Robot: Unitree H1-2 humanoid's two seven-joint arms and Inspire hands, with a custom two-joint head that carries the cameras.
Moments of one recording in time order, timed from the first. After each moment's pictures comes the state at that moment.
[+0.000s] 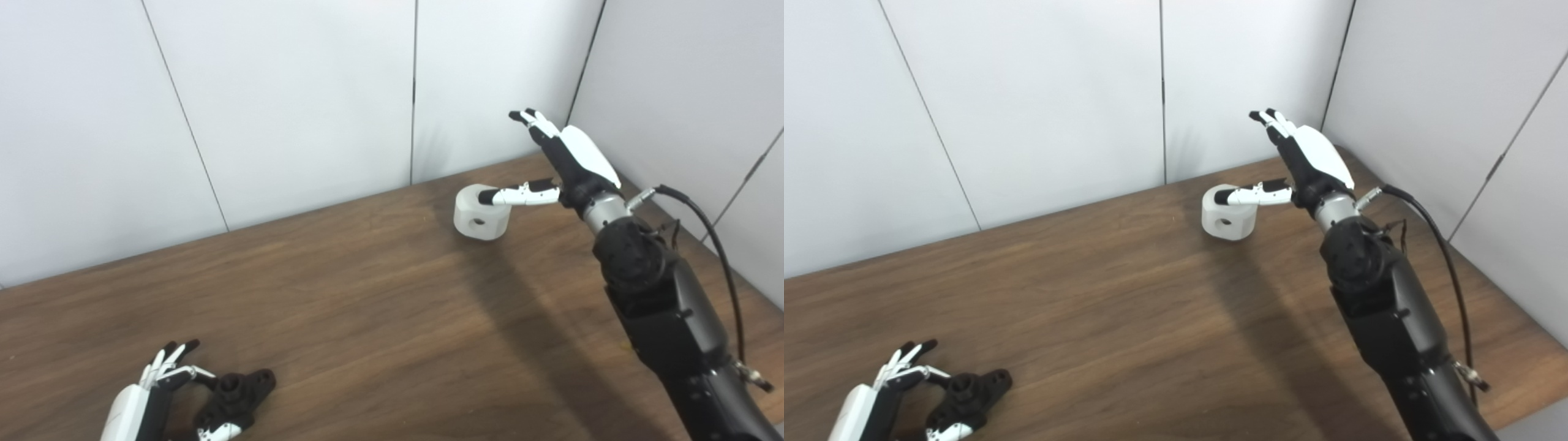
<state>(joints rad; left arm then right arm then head) -0.03 0.26 -0.16 -0.04 0.53 -0.09 -0.01 -0.31 -0.52 -0.13 -0.24 -0.61 0.47 0.23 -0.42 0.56</state>
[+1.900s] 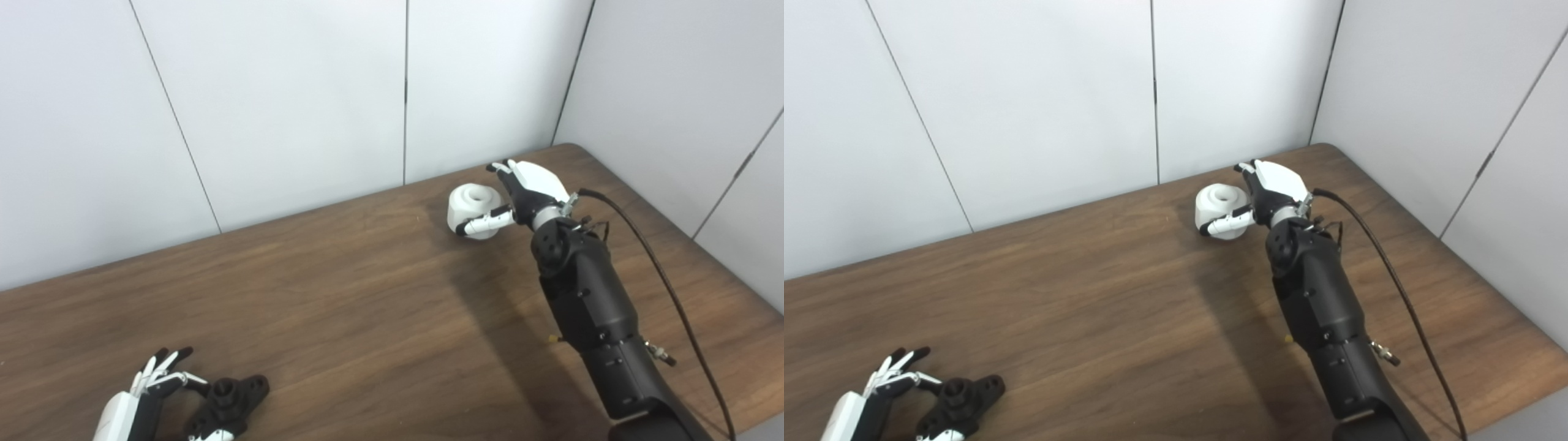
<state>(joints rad) -0.01 0.26 -0.15 -0.08 0.51 -0.07 -0.04 -0.44 -0.36 -0.15 0.05 -1.06 0.47 0.43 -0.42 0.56</state>
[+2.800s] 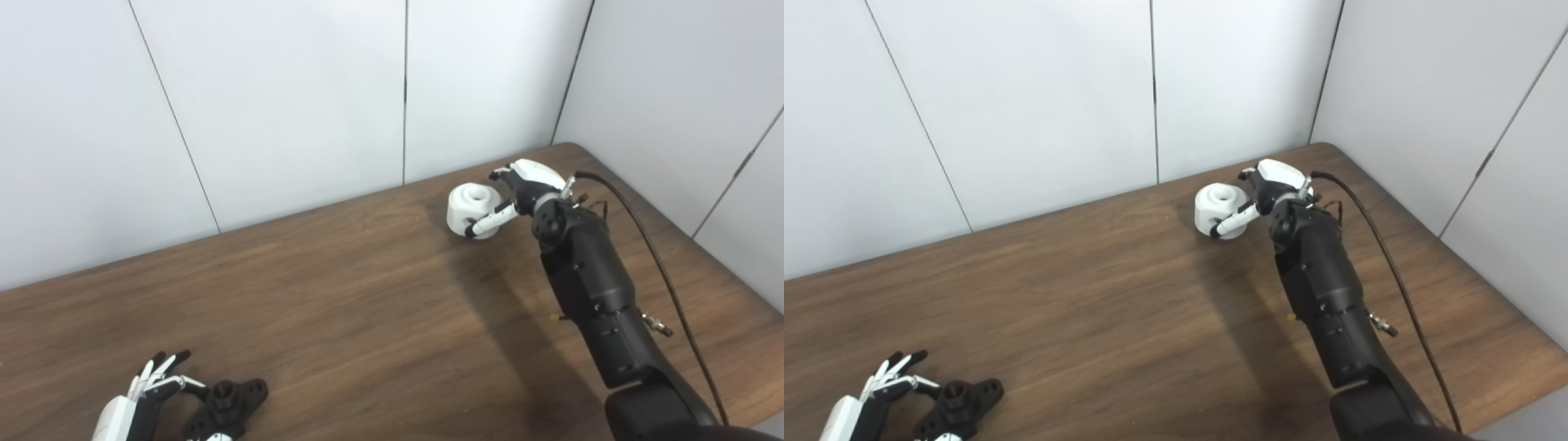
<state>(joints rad) 0.00 0.26 -0.15 -0.10 0.52 -0.05 -0.05 -0.52 -0.40 -0.14 0.18 -1.09 0.47 0.54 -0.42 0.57</state>
